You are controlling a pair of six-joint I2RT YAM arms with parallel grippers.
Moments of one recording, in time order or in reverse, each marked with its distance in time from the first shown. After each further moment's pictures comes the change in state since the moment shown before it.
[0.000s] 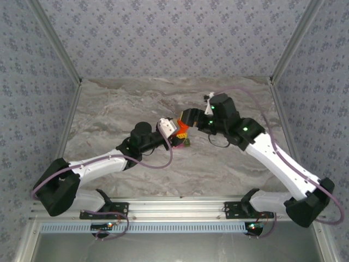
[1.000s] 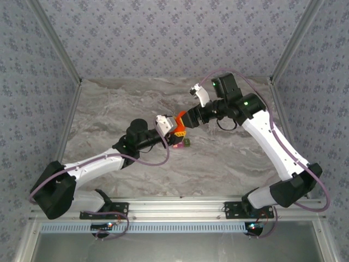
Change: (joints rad) left arm 0.038 -0.034 0.021 -0.019 0.105 -0.027; right arm -0.128 0.251 0.351 -0.339 -0.423 -0.843
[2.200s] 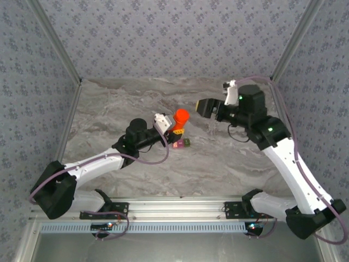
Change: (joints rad) left arm 0.014 0.002 -0.005 0.001 -0.039 -0.022; right arm -0.066 -0.313 -0.225 0.291 0.240 0.528
